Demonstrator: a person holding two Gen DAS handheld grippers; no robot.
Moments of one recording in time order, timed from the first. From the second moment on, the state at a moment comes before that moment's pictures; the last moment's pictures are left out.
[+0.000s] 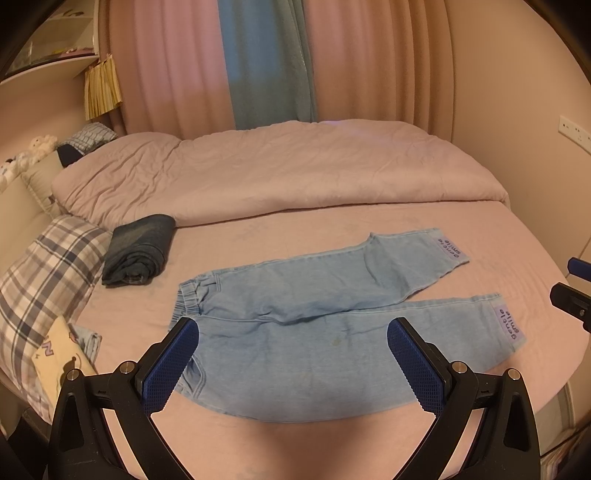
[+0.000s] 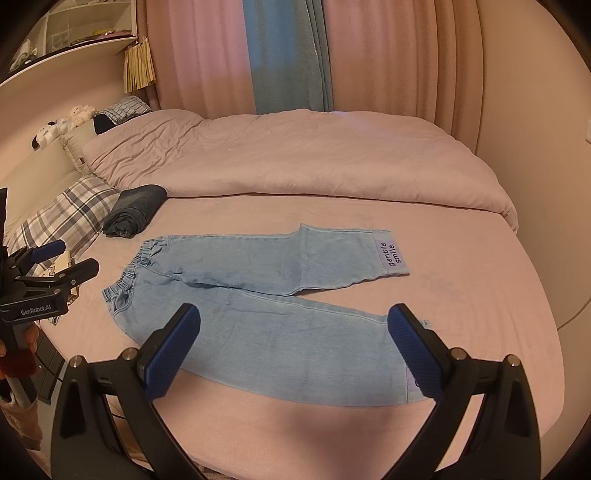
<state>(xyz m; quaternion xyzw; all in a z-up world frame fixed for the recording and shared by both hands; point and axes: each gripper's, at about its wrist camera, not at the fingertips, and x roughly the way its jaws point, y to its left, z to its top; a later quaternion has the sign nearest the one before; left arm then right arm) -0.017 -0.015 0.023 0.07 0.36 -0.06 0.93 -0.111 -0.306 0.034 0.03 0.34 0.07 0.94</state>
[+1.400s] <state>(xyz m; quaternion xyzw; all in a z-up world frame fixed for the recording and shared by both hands) 0.024 0.140 -0.164 -0.12 0.52 0.06 0.84 -0.069 -0.253 -0.124 0.03 0.49 0.19 0.85</state>
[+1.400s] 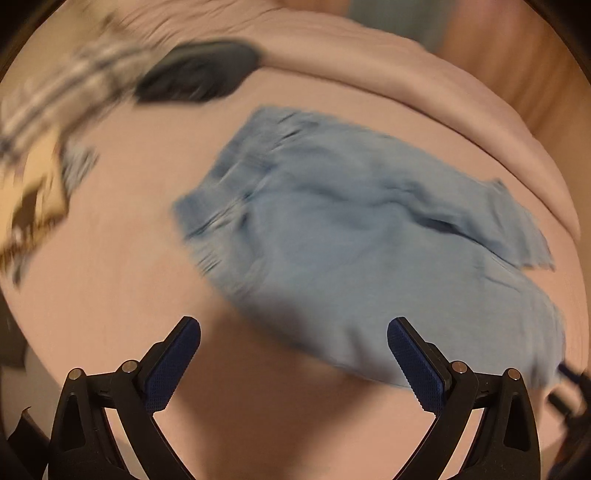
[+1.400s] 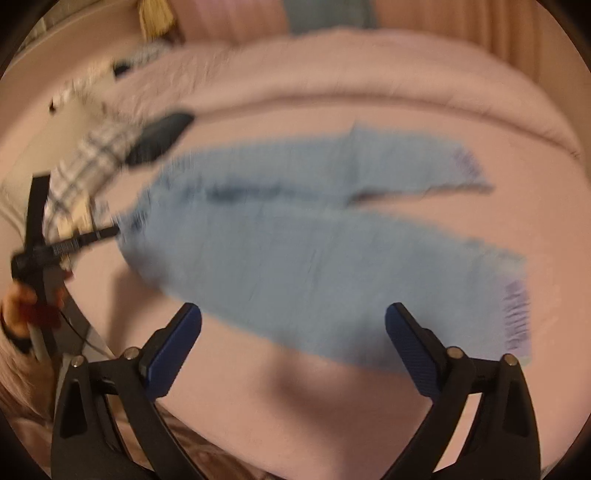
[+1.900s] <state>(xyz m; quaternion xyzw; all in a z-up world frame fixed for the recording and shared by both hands) 0.033 0.175 -0.189 -0.21 0.51 0.03 0.83 -0.037 -0.144 -0.180 -0.11 0.51 0.34 0.78</state>
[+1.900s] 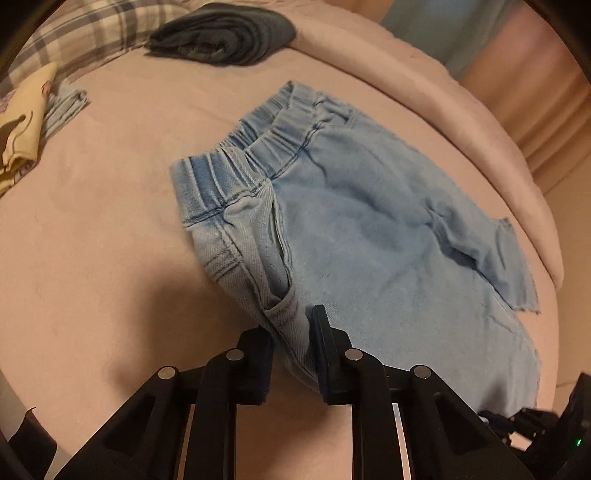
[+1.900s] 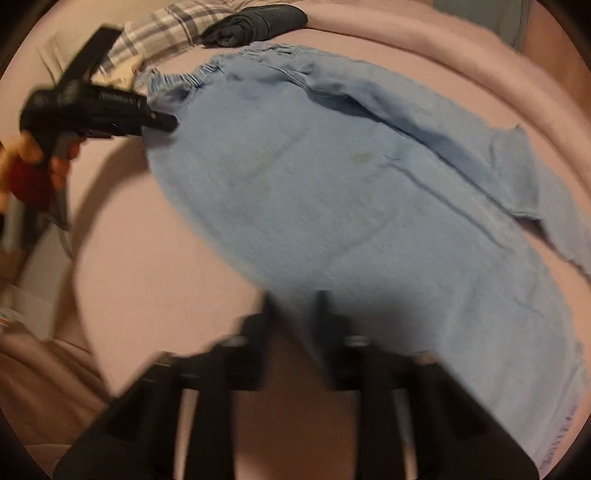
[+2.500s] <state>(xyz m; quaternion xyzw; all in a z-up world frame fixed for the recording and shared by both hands) 0.086 0.198 -0.106 -0.01 0.43 0.07 0.90 0.080 -0.245 -0.118 0.01 0.47 0.29 0.83</state>
